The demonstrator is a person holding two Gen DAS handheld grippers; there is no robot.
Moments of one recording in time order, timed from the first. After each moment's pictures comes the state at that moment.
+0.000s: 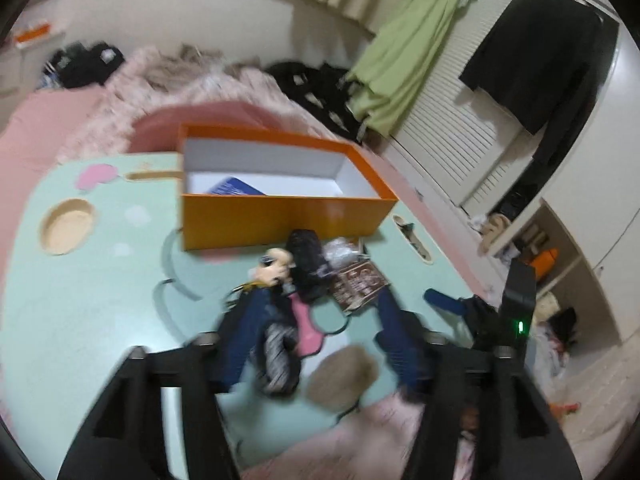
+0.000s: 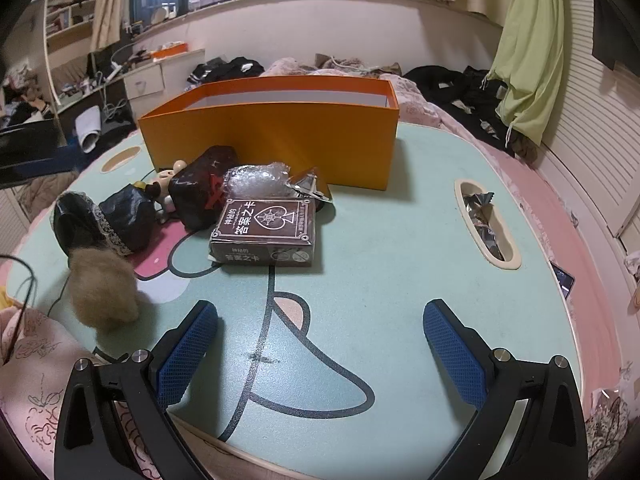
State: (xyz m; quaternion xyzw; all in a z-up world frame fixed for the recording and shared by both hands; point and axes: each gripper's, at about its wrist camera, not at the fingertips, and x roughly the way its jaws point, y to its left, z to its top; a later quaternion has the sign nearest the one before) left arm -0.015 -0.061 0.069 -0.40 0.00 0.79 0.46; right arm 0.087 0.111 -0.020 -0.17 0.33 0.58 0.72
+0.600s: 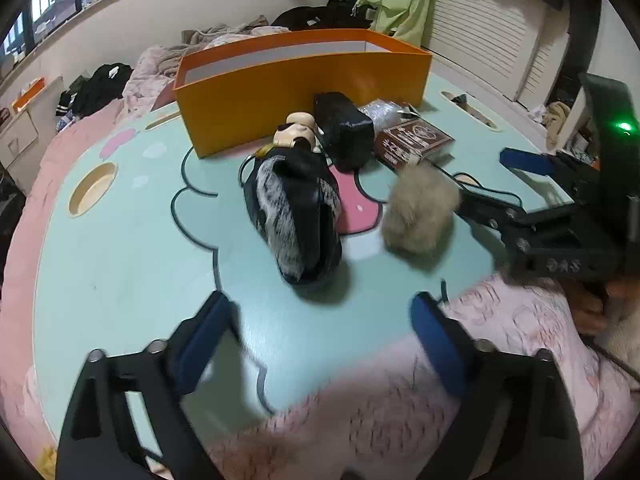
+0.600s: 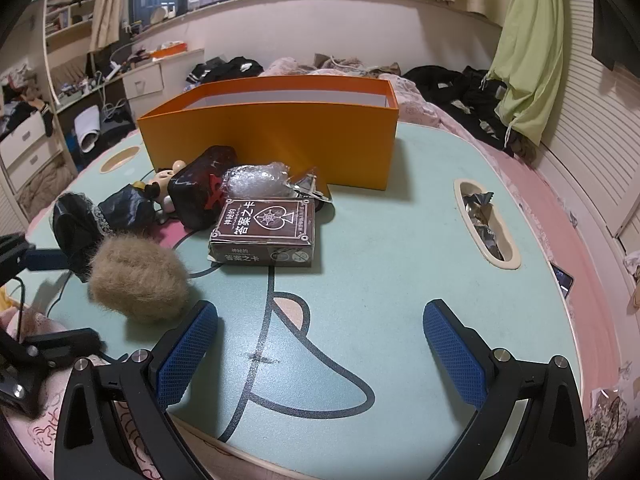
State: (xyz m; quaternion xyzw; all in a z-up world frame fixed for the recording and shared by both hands) left arm 0.014 -0.030 -0.007 -0.42 0.20 0.79 0.39; right arm 0.087 0.110 -0.019 -0.17 0.33 0.58 0.72
